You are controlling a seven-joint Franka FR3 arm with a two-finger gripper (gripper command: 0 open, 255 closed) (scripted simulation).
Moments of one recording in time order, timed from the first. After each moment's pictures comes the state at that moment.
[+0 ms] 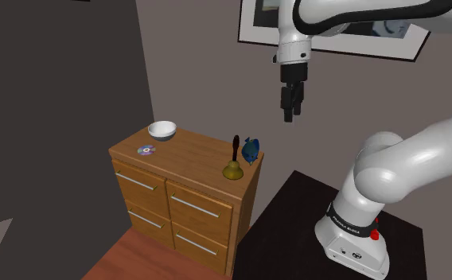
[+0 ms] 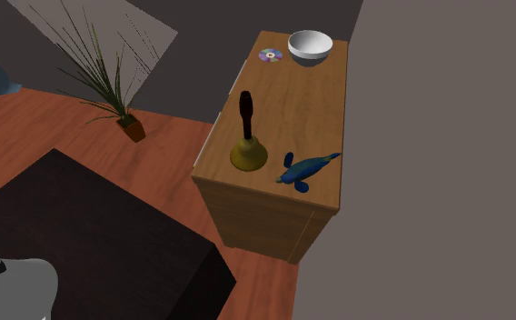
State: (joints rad) arm 0.01 -0.74 -0.07 -2.45 0.03 1.45 -0.12
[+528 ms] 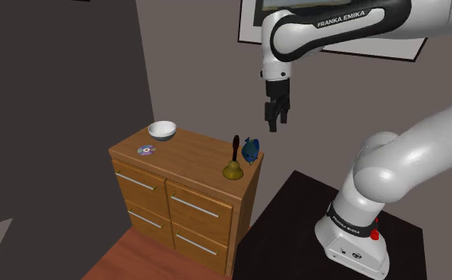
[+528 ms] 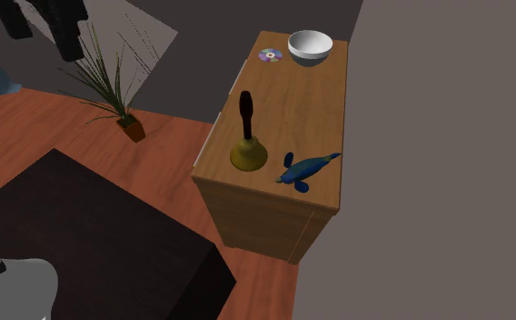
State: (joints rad) arm -0.02 -0.58 -0.07 -2.49 -0.02 1.65 -0.09
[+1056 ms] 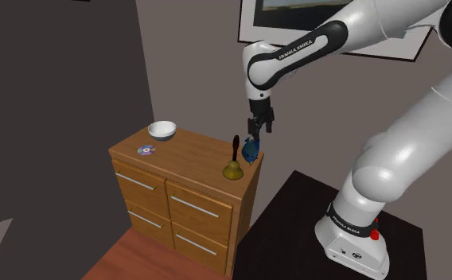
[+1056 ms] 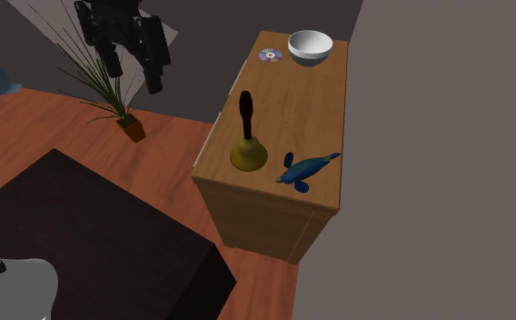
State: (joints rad) arm -0.05 -0.30 -0.07 -2.47 -0.09 1.92 -0.03
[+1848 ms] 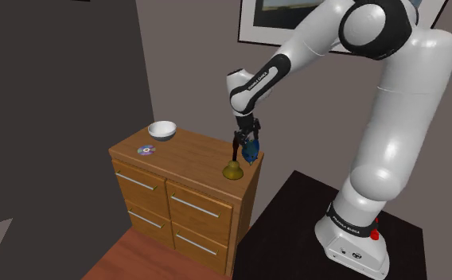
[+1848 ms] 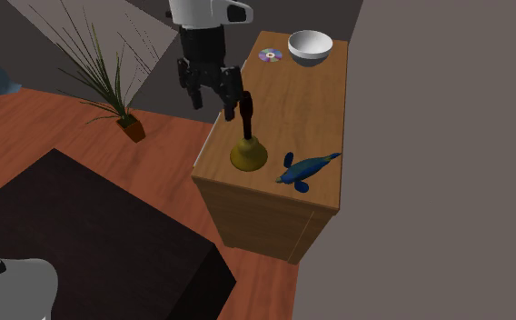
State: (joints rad) arm -0.09 0.16 -0.10 -2.26 -0.23 2.18 0.08
